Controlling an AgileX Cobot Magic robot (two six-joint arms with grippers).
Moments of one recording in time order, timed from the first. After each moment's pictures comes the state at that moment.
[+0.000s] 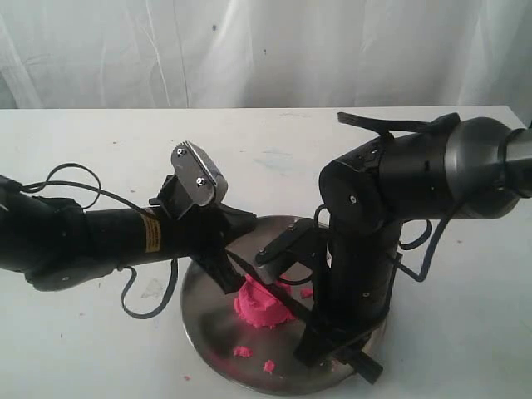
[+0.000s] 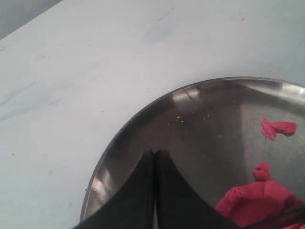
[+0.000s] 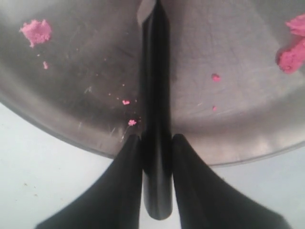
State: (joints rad) left arm -0.44 1.82 -0.76 0.64 -0.66 -0.19; right arm 0.70 1.77 -1.03 0.02 0.92 -0.18
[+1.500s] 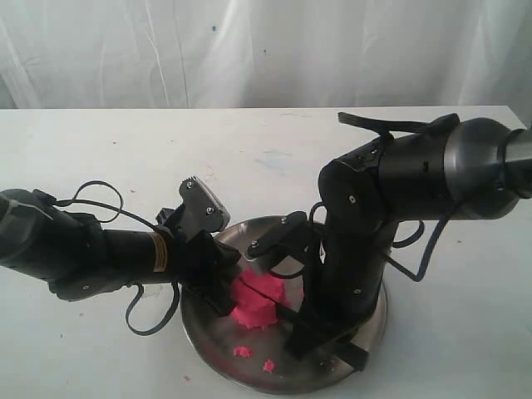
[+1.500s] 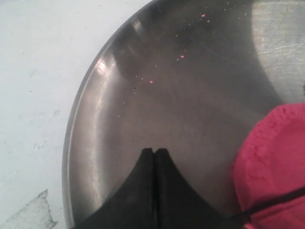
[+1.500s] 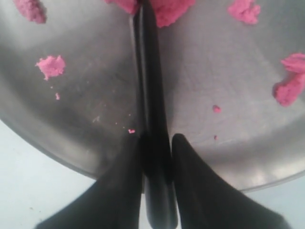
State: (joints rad) left arm -0.44 1.95 -0.80 0.61 -0.49 -0.19; right arm 0.70 1.77 -1.03 0.05 0.84 -0.20
